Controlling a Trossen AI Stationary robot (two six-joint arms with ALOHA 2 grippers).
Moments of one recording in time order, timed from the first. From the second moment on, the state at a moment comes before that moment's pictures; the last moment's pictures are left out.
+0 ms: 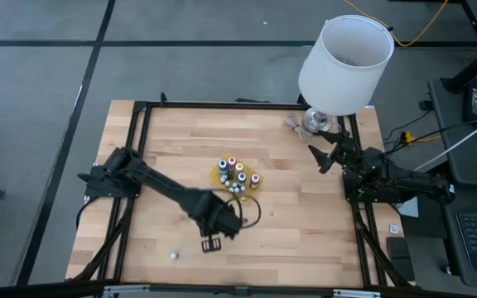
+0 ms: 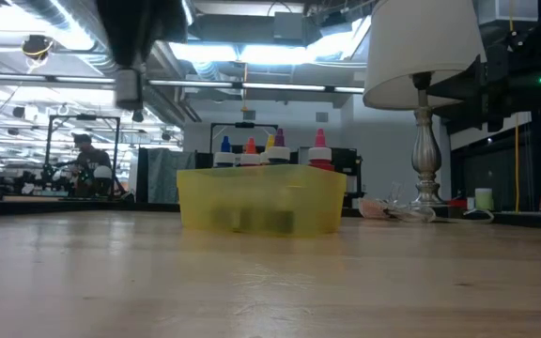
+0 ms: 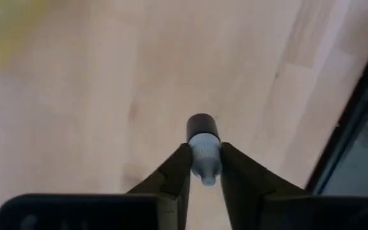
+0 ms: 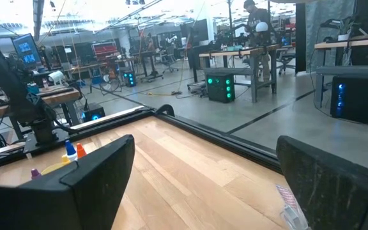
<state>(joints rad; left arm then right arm) -0.41 1.96 1.74 -1.27 0.05 -0.66 -0.17 0.00 0.01 0.08 0.43 0.12</state>
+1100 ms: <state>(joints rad) 0.04 2.00 1.75 -1.34 -0.09 -0.42 -0.17 0.00 0.01 0.08 0.43 0.12</state>
